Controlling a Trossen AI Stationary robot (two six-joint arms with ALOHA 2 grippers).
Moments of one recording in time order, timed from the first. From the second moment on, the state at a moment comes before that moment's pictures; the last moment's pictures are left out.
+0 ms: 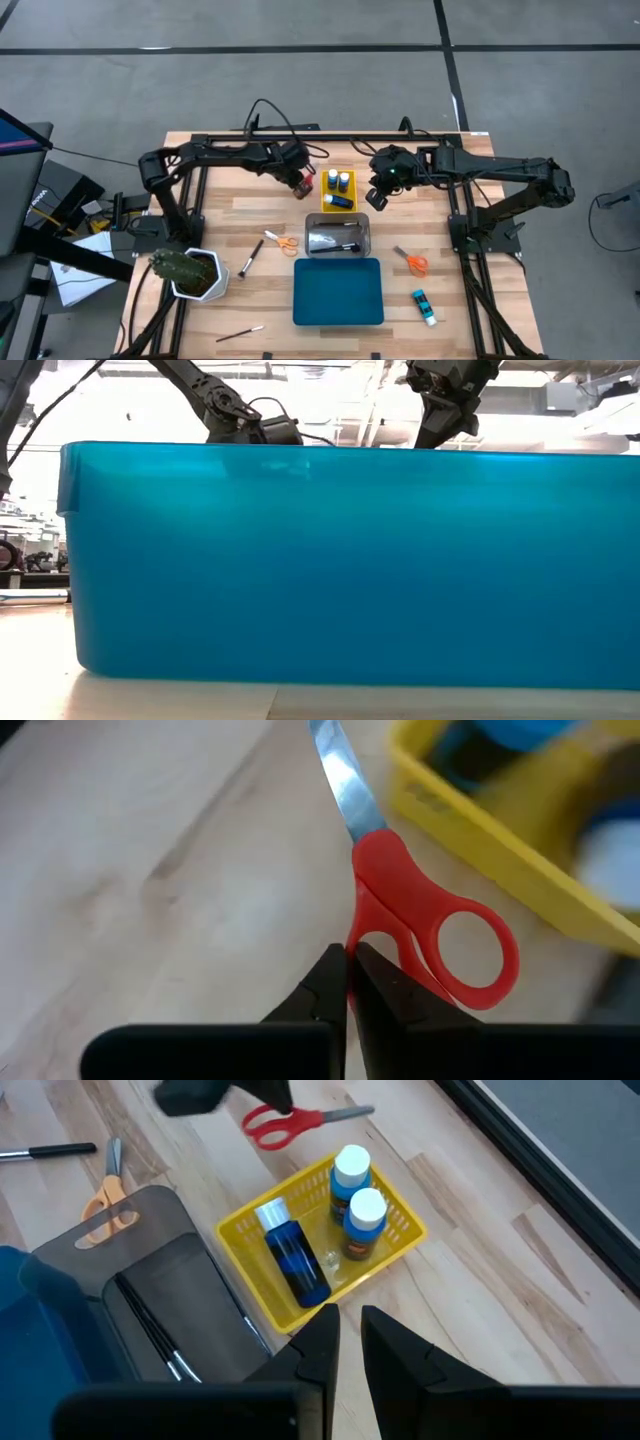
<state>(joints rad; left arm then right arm) 0.42 1.77 1.14 -0.45 -0.03 -0.20 -0.14 1.33 1.23 -0.86 0.24 0.37</state>
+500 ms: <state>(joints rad) 0.34 1.54 1.13 -0.44 0.13 -0.05 -0.17 1.33 1.23 -0.86 0.24 0.36</state>
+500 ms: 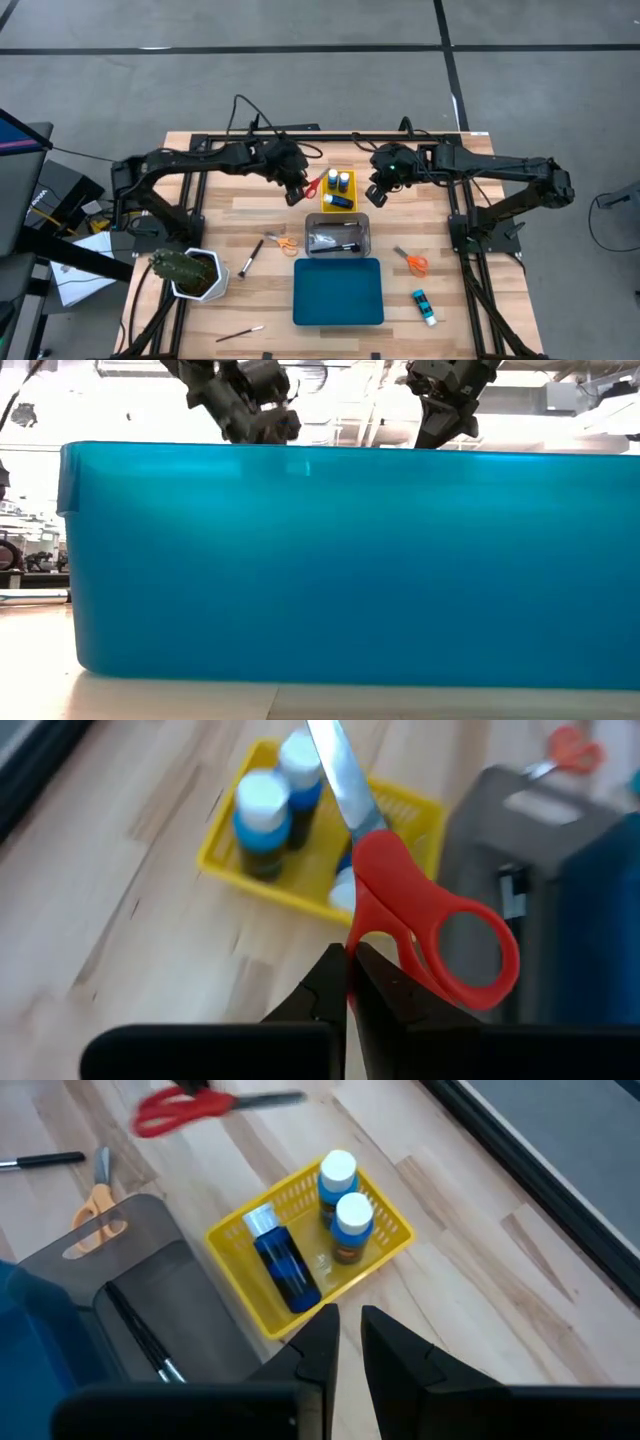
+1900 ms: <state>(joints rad) -0.18 1.53 1.13 -0.27 0.05 -0.16 -0.02 1.16 1.23 -0.81 0.35 0.49</state>
